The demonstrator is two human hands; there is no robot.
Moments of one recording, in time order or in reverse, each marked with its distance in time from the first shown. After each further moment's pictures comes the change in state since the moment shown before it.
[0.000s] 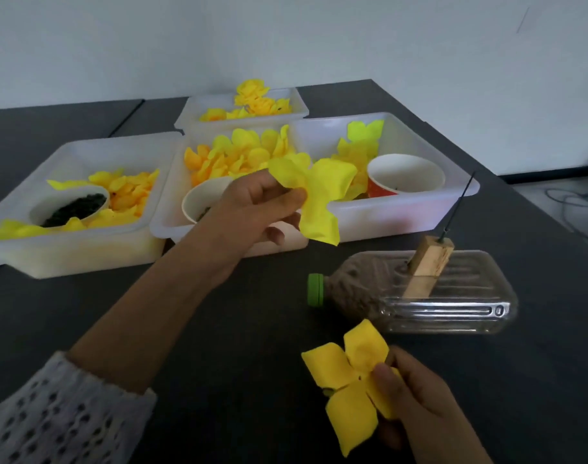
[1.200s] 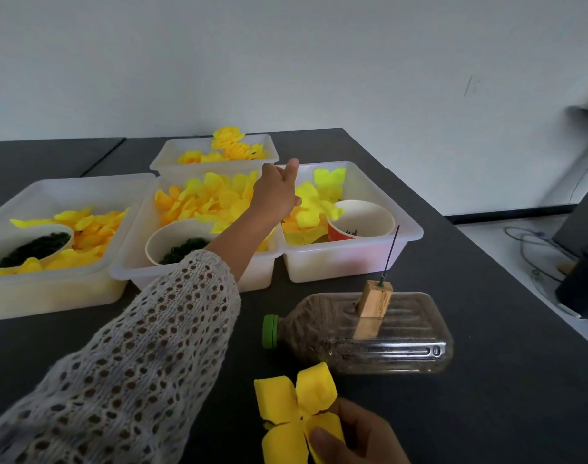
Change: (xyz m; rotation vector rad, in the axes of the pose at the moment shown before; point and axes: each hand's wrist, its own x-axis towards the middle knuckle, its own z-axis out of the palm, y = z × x) left_hand 0.165 -0.015 0.051 0.516 0.400 -0.056; right_hand 0.010 0.002 -0.013 0.073 -0.184 -0.012
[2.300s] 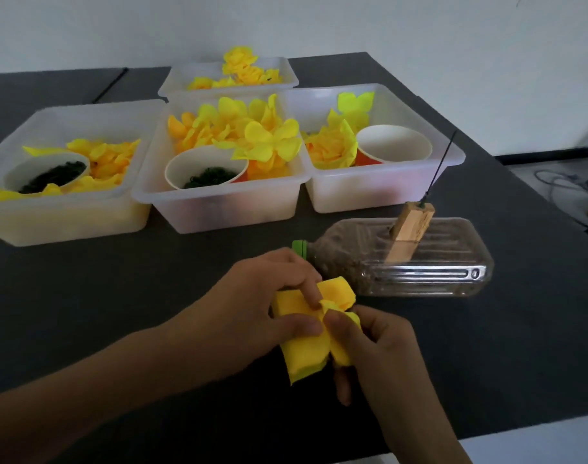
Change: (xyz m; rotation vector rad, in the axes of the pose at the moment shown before) left_hand -0.228 -0.051 -0.101 0.151 -0.670 0.300; right_hand -0.010 -0.019 0.038 0.006 0.194 -0.128
